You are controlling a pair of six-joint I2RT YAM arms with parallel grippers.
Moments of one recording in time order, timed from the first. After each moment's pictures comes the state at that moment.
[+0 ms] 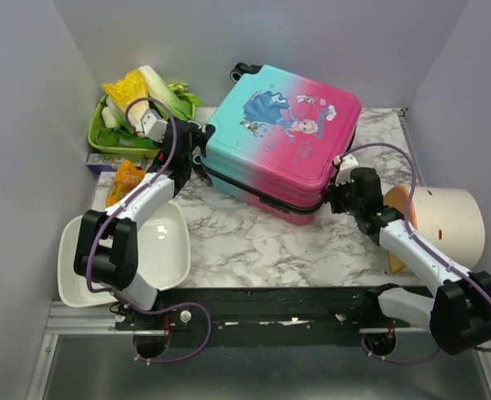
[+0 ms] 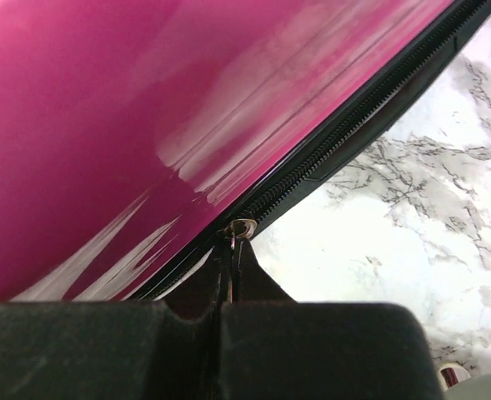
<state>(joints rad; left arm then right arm) -0.29 1.57 1.08 0.21 -0.43 -0.98 0.31 1.15 0.67 -0.10 -0.01 -0.01</state>
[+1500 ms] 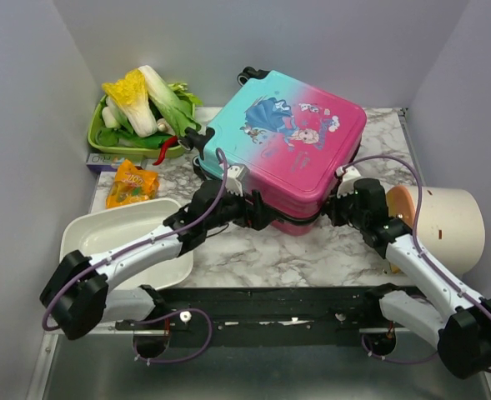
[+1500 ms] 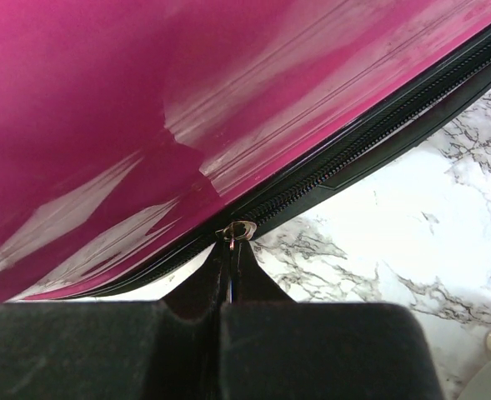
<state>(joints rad) -0.76 1.17 0.66 0.17 0.22 -0.57 0.34 0.98 0.60 -0.22 -0.11 0.04</state>
